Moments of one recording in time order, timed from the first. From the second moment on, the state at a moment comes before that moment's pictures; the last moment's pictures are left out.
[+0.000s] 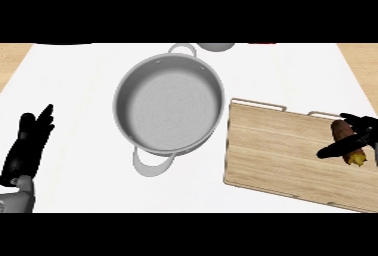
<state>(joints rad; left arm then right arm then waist) -0.08 0.32 0.13 -1.47 -0.15 0.07 0.39 -0.34 -0.53 -0.07 -1.09 0.18 0.28 0.79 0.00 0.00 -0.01</state>
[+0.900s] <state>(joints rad) -0.10 0.28 0.15 -1.48 -0.19 0.06 0.41 -0.34 -0.52 -0.07 -1.07 0.39 0.18 0.64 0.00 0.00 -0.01</state>
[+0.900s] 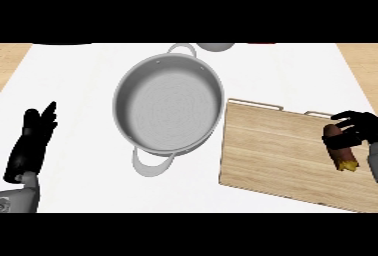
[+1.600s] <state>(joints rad) -0.07 0.30 0.17 -1.49 -0.18 0.04 0.39 -0.23 -0.59 0.26 -1.49 0.75 0.10 0.40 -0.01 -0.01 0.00</state>
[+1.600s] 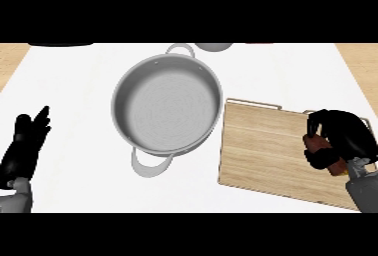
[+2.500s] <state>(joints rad) -0.09 0.28 0.17 -1.46 -0.20 0.04 0.39 -0.39 -0.53 0.14 -2.18 0.68 0.08 0.56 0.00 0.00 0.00</state>
